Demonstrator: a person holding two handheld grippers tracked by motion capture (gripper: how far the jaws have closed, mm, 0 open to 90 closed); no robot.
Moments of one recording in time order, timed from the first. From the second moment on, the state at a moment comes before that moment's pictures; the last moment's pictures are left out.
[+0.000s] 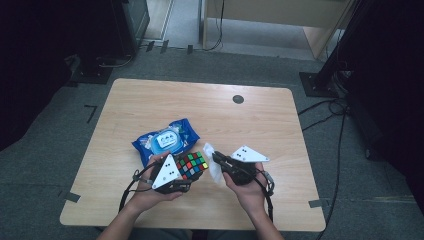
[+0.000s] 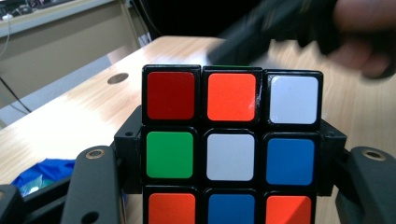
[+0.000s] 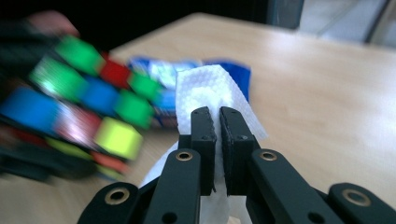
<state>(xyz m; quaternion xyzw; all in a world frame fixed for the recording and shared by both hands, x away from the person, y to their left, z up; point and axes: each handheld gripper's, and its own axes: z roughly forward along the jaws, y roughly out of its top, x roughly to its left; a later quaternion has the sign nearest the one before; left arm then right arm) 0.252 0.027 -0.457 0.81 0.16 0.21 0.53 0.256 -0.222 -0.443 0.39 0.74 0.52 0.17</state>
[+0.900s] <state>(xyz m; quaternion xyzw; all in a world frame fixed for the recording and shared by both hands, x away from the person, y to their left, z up) 0.256 0.034 -0.455 0.80 0.18 0.21 0.54 0.270 -0.238 -0.467 0.44 0.74 0.44 0.24</state>
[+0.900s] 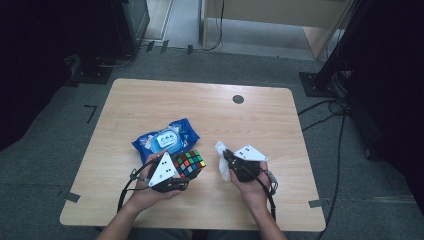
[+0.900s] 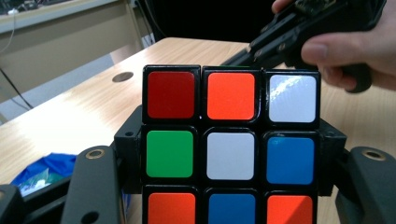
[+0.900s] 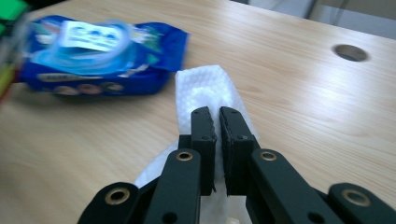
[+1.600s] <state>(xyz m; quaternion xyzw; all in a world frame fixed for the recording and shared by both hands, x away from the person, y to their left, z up) 0.257 0.035 -0.455 0.79 0.18 0.21 0.54 0.279 -0.224 -0.486 0.45 0.74 0.44 0.22</state>
